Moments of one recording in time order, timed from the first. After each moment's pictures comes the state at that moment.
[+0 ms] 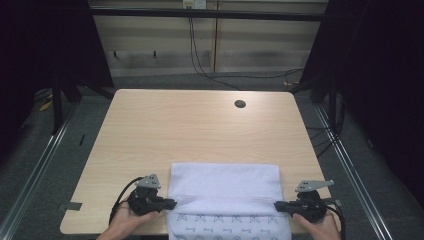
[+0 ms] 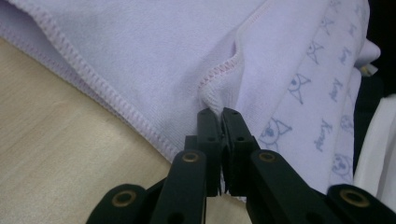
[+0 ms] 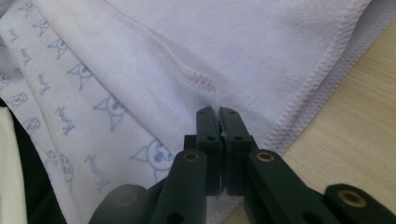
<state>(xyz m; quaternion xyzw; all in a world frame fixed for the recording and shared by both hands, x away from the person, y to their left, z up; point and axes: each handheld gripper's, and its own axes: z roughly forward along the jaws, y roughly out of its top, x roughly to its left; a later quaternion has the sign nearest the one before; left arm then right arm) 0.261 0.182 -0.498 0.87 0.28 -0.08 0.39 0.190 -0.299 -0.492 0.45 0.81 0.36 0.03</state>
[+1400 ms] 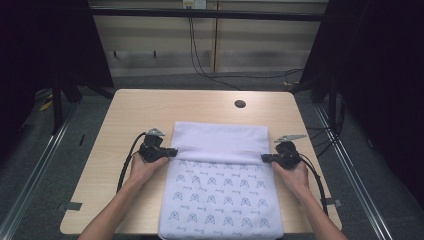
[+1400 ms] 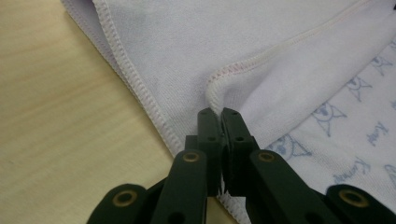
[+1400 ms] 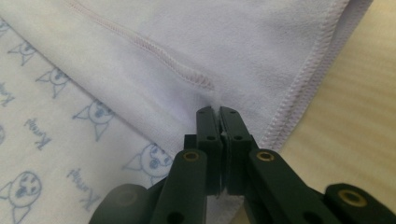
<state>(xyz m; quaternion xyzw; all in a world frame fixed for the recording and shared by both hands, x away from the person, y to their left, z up) 0.407 0.170 -0.504 0.84 0.37 0.03 0.40 0.340 -0.281 -0.498 0.49 0.79 0.34 0.12</state>
